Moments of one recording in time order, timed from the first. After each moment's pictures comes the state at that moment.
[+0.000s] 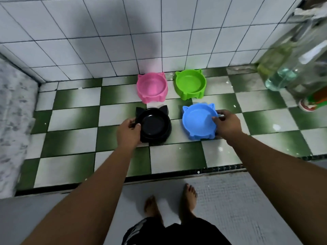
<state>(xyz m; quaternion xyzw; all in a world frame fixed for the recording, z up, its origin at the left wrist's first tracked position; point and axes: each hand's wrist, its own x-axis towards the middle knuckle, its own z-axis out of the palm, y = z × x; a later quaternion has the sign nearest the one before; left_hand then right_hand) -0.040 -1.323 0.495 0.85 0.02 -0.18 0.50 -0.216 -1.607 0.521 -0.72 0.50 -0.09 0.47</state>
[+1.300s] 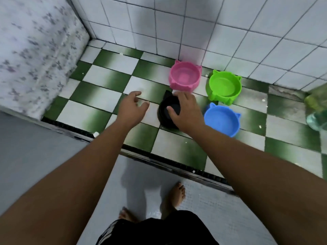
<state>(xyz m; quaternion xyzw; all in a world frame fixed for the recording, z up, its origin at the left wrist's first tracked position) -0.067 -1.292 0.541 0.90 0.03 -0.06 0.43 -0.124 -1.496 0.545 -0.95 0.01 -0.07 0.29</state>
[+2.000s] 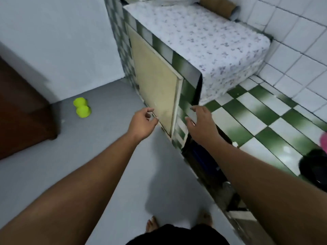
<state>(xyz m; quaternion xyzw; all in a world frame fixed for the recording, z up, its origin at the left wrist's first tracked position) -0.265 -0.824 0.582 0.83 0.28 0.09 0.47 -0.173 -1.038 0.589 -0.90 -0.25 0.01 0.35</state>
